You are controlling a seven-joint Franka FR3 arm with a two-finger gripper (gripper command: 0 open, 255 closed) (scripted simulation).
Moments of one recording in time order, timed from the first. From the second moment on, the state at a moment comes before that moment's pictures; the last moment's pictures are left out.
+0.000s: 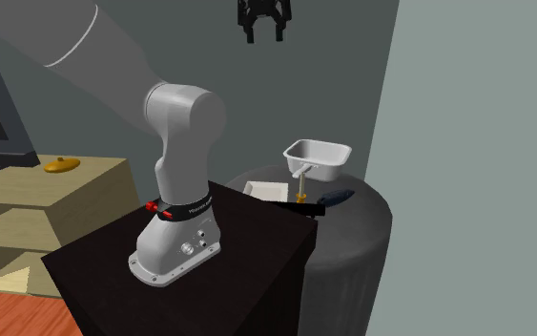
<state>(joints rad) 0.02 -0.82 -0.06 -2.28 -0.07 1.52 -0.03</state>
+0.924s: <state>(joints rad) -0.09 -0.77 -0.03 -2.65 -0.05 1.91 0.25</state>
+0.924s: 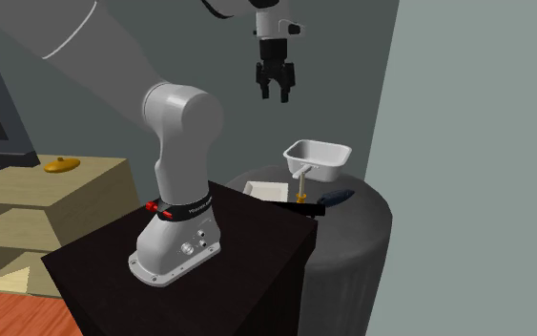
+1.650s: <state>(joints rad) -0.18 -0.50 0.00 -2.87 -0.01 2.37 0.51</state>
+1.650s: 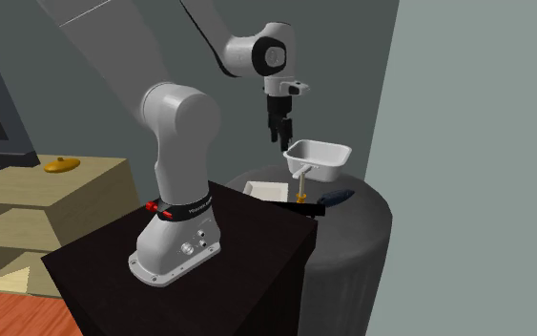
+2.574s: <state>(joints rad) -0.27 0.17 0.02 -2.86 0.01 3.03 0.83</state>
